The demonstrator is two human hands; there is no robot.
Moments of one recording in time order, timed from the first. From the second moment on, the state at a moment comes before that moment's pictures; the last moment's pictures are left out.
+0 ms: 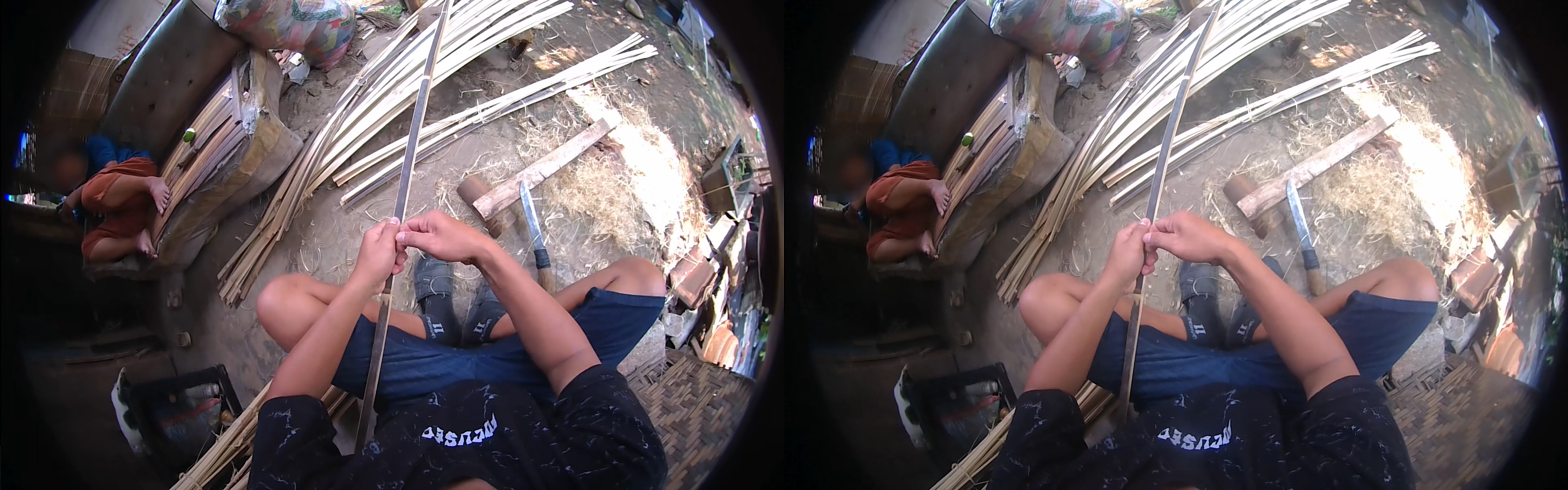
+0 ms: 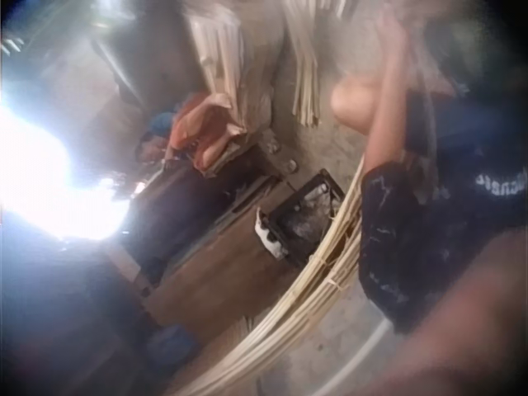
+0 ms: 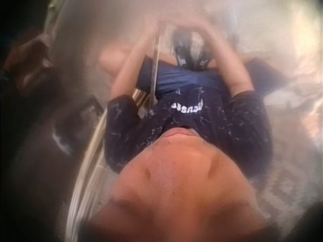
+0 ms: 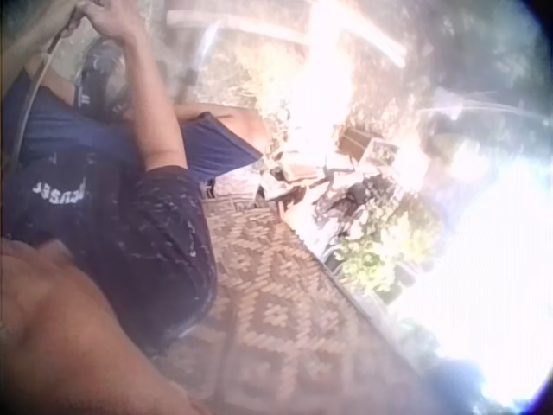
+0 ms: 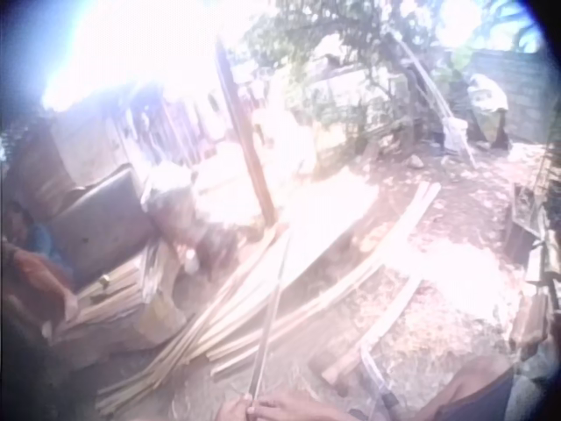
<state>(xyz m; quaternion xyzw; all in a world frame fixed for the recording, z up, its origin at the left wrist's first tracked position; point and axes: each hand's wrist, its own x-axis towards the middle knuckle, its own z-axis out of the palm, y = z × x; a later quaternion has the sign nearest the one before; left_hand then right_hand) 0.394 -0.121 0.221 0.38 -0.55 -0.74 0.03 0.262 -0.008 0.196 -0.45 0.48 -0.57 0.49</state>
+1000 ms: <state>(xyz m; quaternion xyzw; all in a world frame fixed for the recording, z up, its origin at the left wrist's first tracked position) 0.275 -0.192 0.218 0.25 -0.89 -0.36 0.06 0.284 -0.007 0.214 -0.49 0.65 -0.54 0.20</state>
